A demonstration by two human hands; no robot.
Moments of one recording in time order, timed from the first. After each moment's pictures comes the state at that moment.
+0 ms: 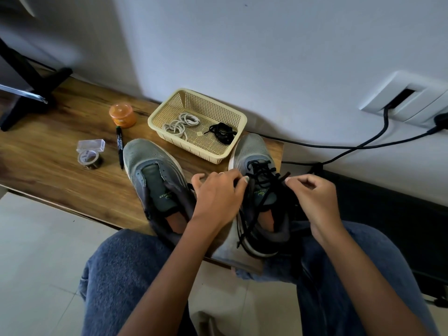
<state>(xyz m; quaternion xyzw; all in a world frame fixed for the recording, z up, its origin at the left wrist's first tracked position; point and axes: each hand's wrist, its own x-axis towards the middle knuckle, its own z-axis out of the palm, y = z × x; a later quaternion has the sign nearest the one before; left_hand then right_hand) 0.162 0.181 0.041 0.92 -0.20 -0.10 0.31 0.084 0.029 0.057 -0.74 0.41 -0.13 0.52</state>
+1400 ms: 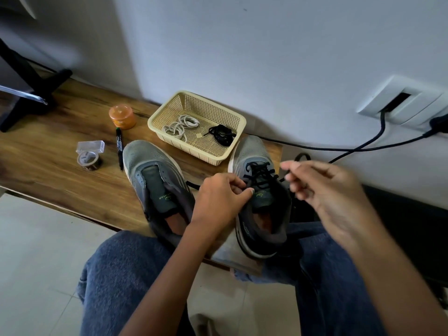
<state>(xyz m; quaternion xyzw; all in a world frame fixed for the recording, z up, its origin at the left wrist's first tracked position) 0.161 0.186 0.044 0.87 -0.15 -0.18 0.44 0.075 0.047 0.132 -0.67 0.30 -0.09 0.68</state>
